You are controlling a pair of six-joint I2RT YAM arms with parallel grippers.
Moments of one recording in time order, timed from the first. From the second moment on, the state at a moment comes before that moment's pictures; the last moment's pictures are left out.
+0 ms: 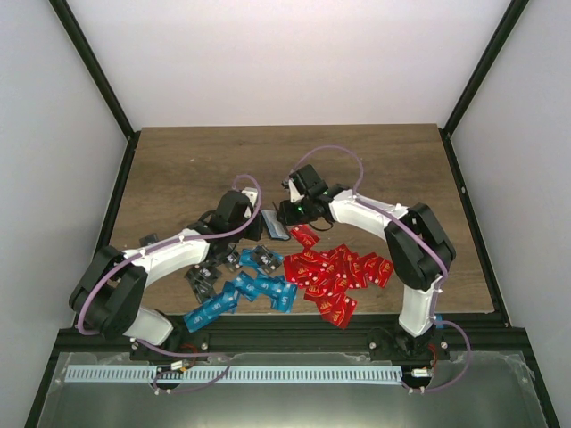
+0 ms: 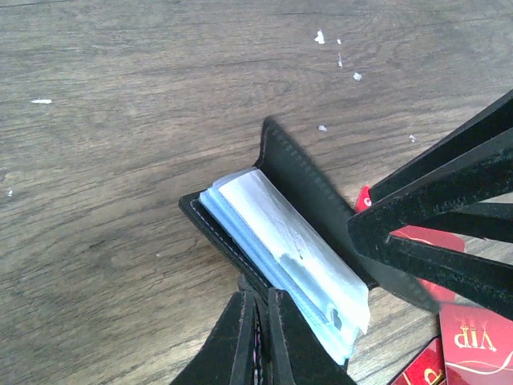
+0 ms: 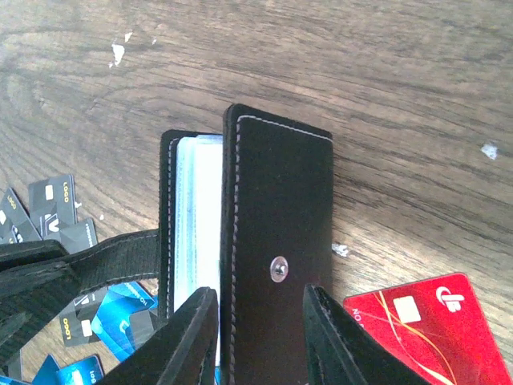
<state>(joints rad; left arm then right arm) -0.61 1.46 0.77 -0.04 -0.01 -0.34 0.66 1.86 1.28 -0.38 -0.26 0.41</state>
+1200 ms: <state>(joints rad) -0.57 1.39 0.81 -0.12 -0.22 -0.44 0.62 1.90 1.14 -0.27 -0.25 0.42</state>
